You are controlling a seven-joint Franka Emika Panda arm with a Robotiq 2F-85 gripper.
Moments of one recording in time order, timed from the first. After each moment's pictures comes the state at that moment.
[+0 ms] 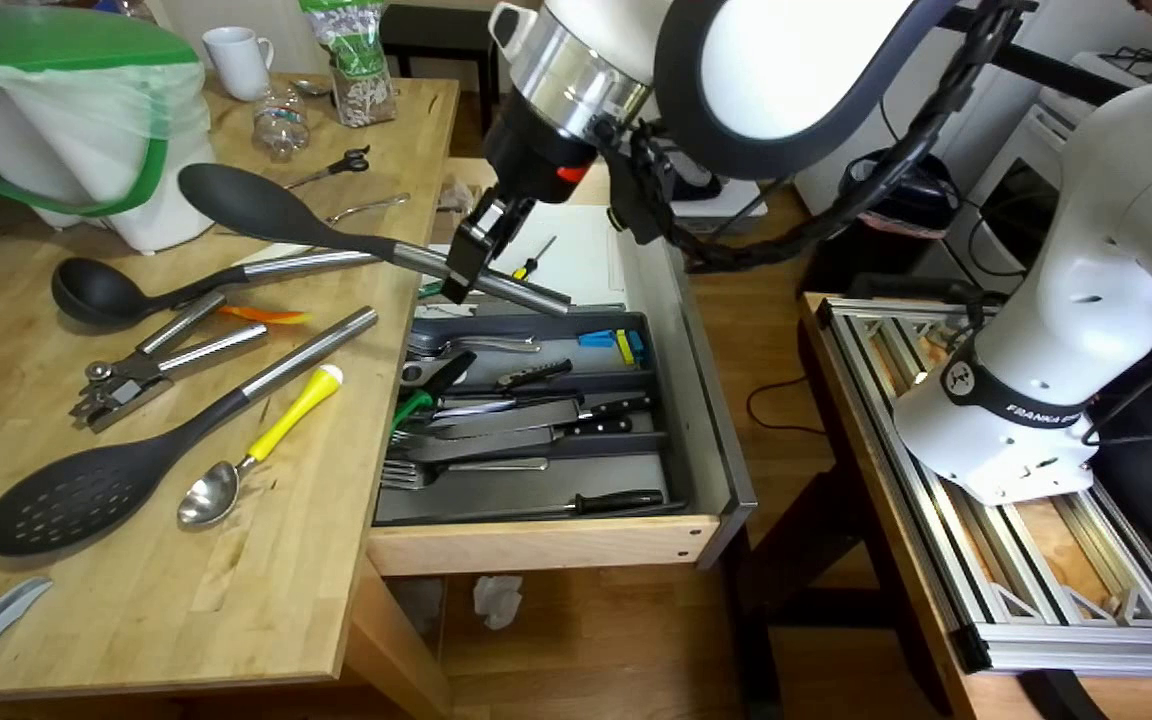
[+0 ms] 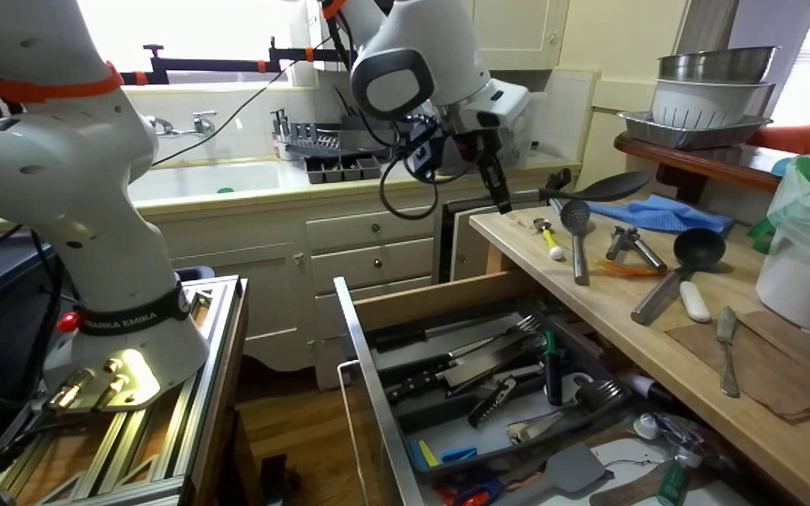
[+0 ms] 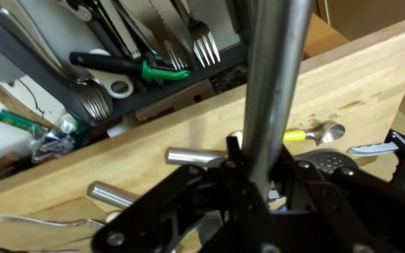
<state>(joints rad) -0.06 -0.05 0.10 -2.47 0.41 2.91 -0.09</state>
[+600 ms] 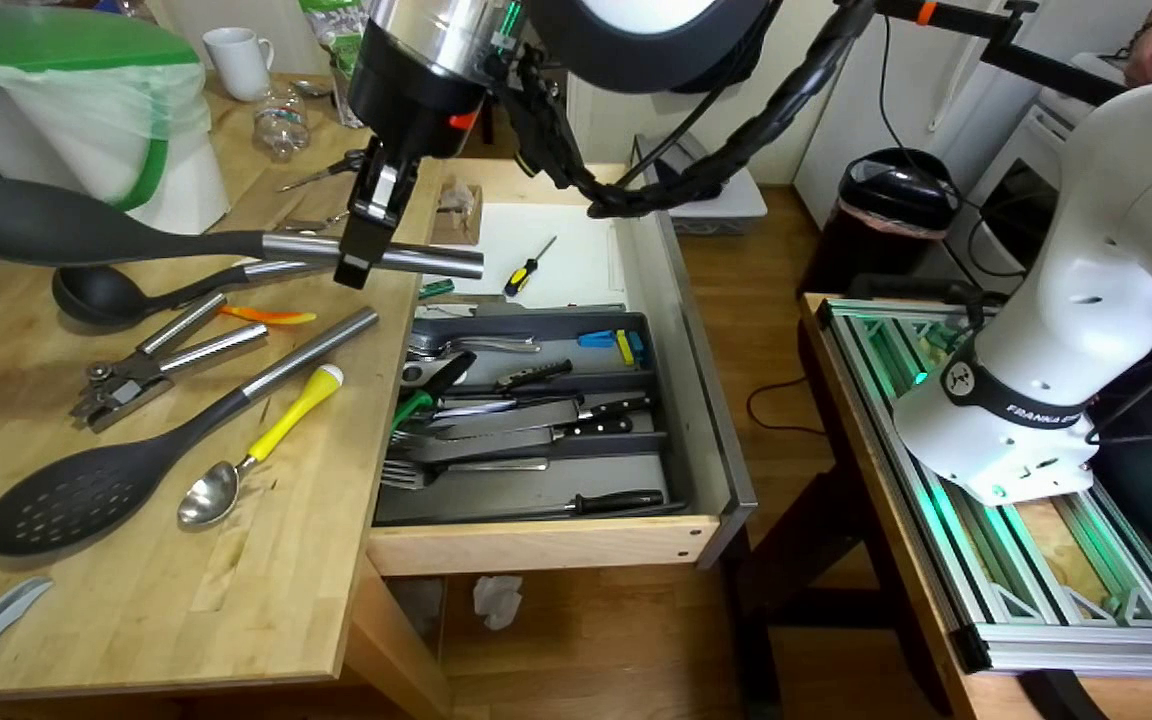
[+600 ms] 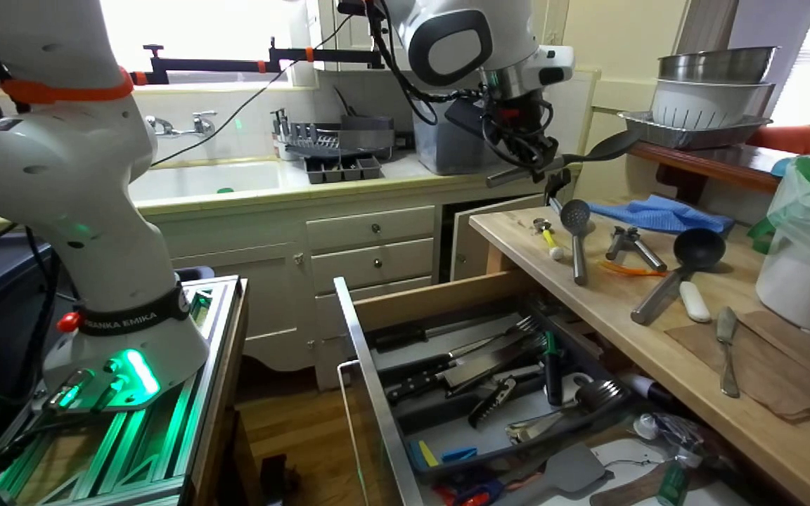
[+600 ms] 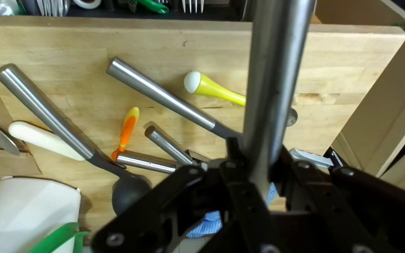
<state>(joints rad) -0.04 0.08 0.09 -2.17 0.30 2.73 -0.33</state>
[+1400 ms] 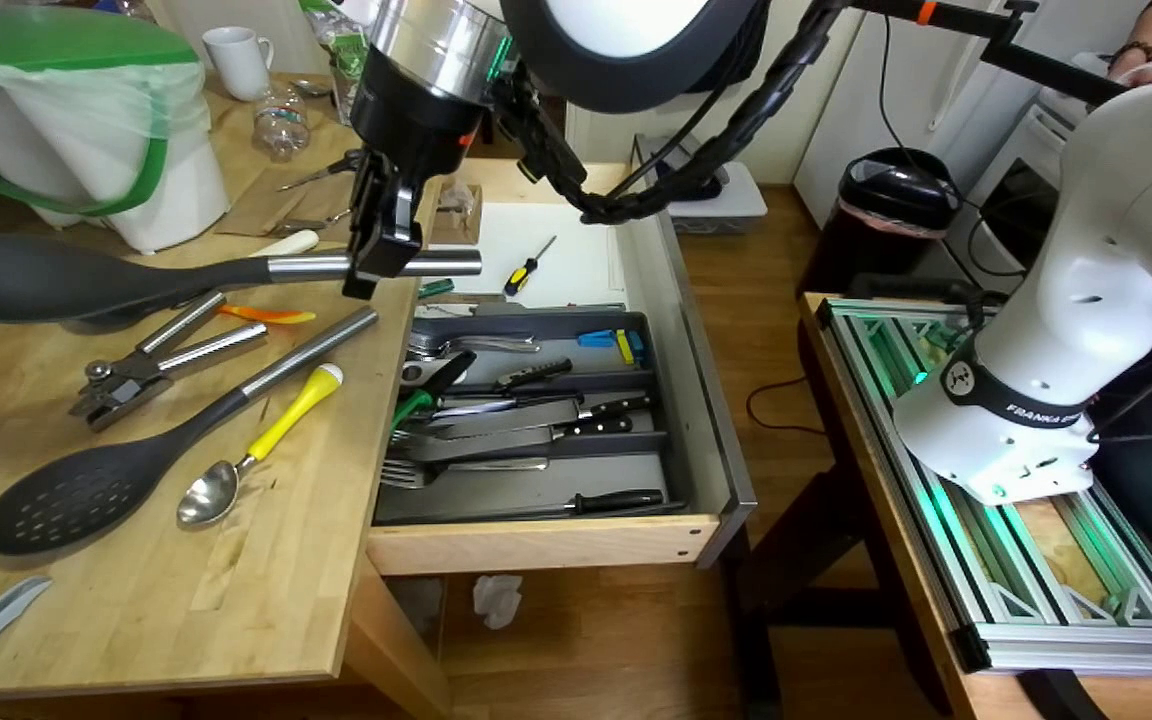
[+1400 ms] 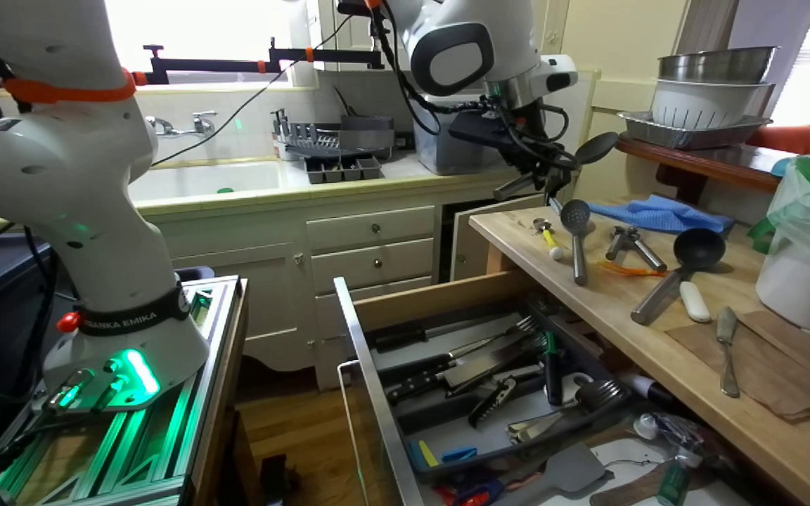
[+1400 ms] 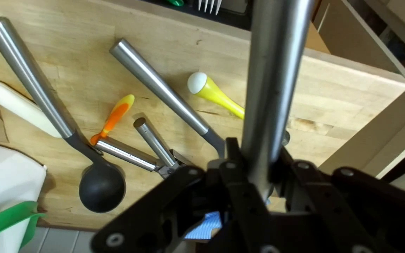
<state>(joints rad) -0.05 0.11 0.10 -2.17 0.33 2.74 -0.60</state>
